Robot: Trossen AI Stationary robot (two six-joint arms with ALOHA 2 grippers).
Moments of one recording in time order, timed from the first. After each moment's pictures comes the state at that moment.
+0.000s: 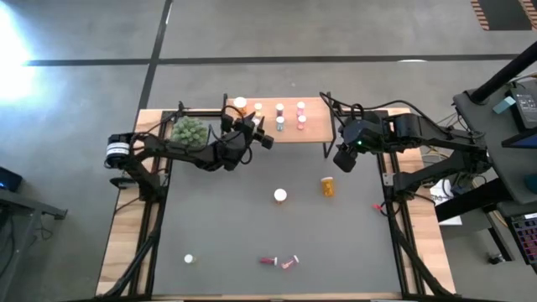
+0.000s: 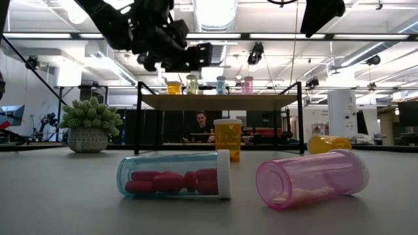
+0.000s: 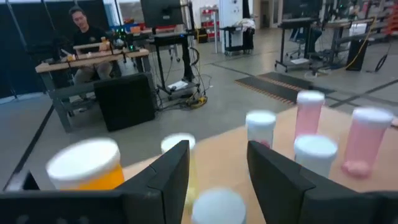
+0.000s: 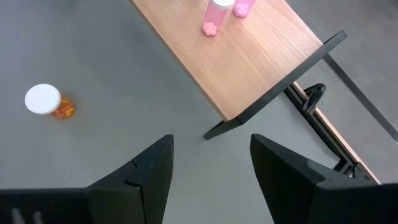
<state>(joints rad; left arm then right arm) 0.18 1.62 0.89 0.70 -0.93 -0.01 -0.08 1.23 1.46 -1.30 0.39 0.40</state>
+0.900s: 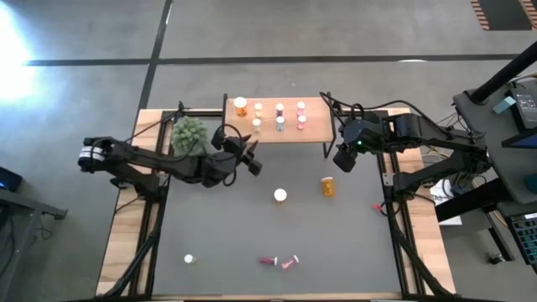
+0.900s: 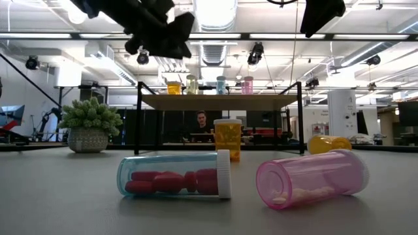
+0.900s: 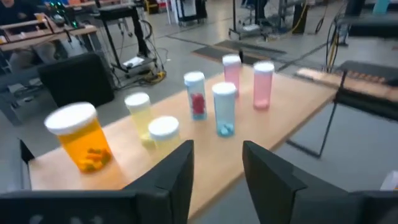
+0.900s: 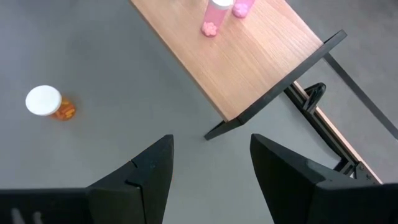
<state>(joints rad) -0.04 1.36 0.85 0.21 -0.92 -0.20 -0.08 1.23 1.46 -1.30 0.39 0.41</state>
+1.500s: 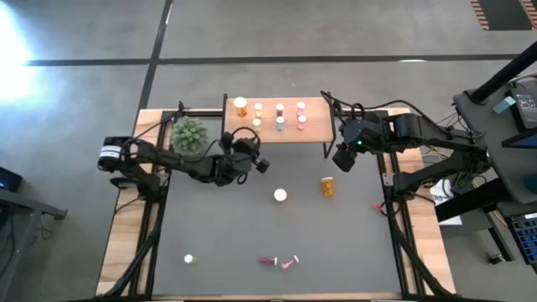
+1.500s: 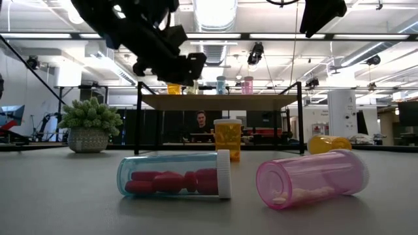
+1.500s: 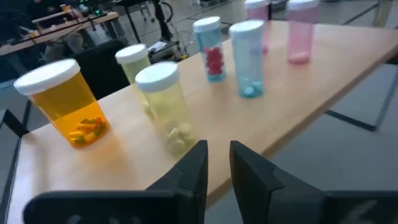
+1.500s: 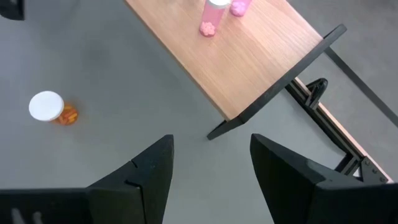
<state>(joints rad) 0.03 1.56 0.85 0.30 -0.95 -0.20 -0.08 1.23 1.46 -1.30 0.39 0.45</state>
